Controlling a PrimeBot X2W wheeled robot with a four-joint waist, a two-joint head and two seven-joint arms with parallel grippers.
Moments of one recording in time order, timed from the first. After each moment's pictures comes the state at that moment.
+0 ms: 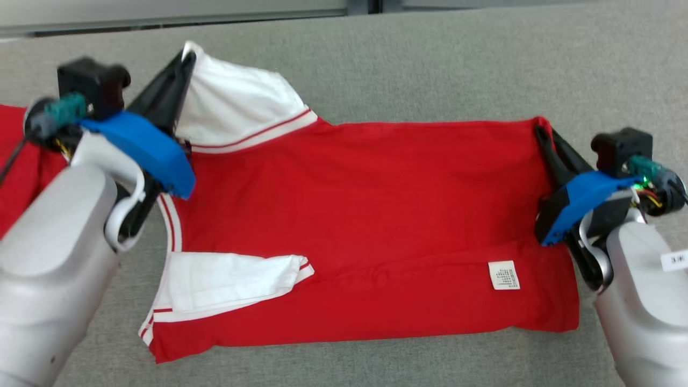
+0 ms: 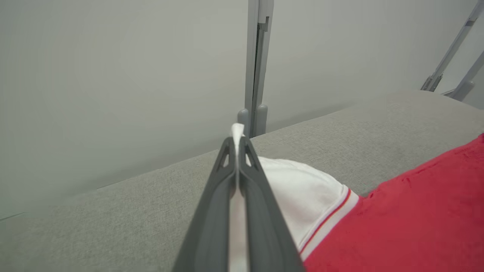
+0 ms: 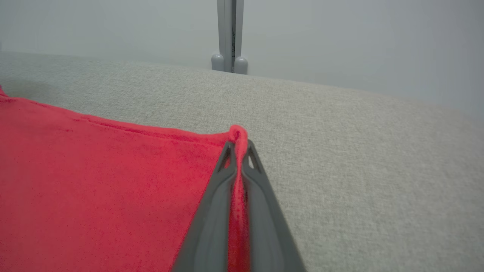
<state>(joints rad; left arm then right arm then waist) -0.93 0.49 -0.79 0.60 -0.79 -0.12 -0.13 -0.62 -0.22 0.13 0.56 0.20 0.13 -0.01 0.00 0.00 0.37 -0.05</state>
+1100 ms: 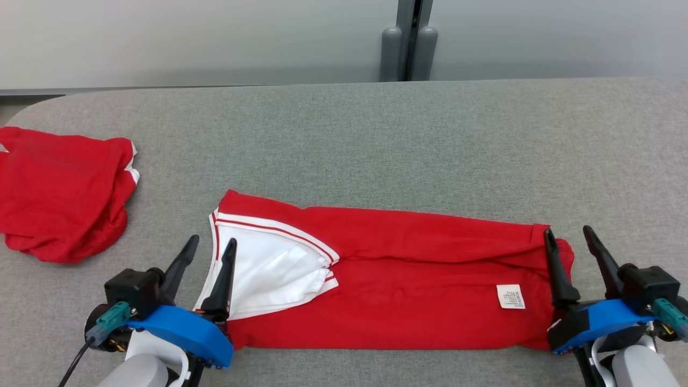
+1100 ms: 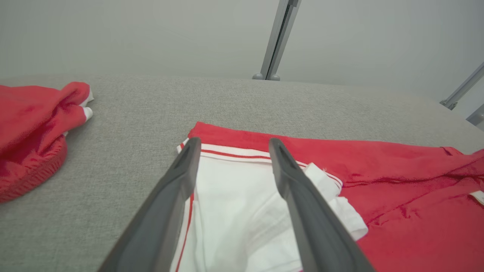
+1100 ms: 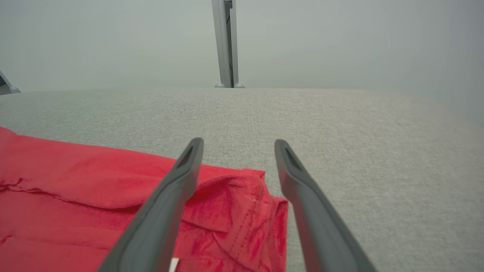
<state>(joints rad) -0.31 0.55 -0.77 0.20 -0.89 0.16 -0.25 -0.20 -0.14 -0.04 0.41 0.14 0.13 -0.26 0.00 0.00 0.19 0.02</state>
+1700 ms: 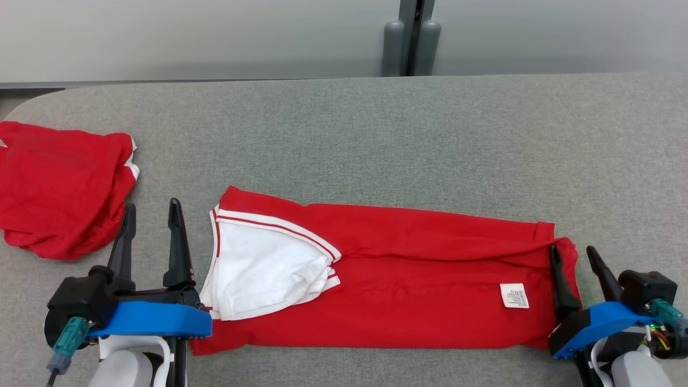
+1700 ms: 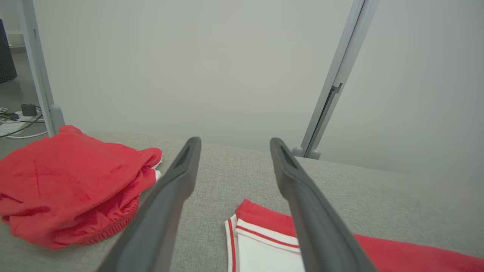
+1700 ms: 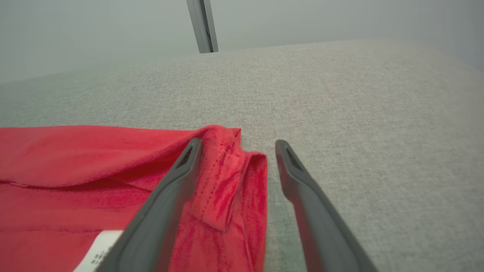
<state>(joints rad) -0.14 0.29 -0.26 0.10 -0.52 0.12 -0.26 -0.22 -0.10 -0.11 0.50 0.16 0.13 -0.21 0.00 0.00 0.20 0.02</state>
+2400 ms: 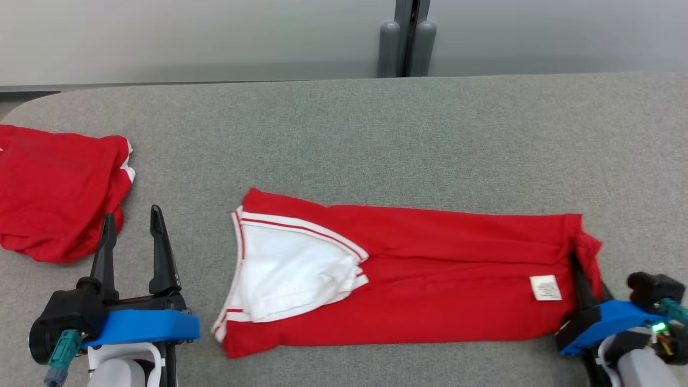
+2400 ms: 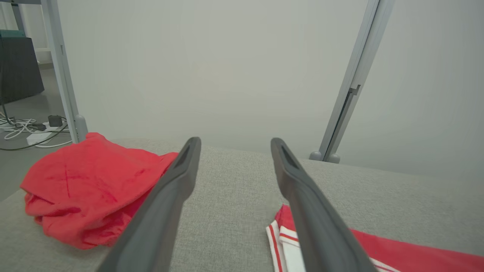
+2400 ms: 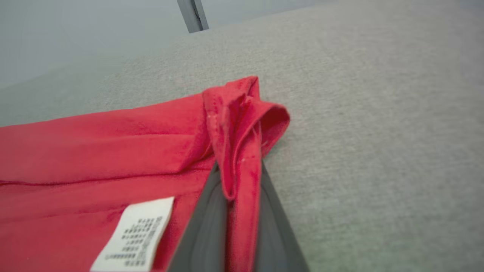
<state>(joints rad) -0.12 0.10 0.00 0.15 -0.26 -0.03 -0.26 -0.28 -0.11 -0.07 0.69 0.28 0.13 -0.25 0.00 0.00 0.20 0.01</state>
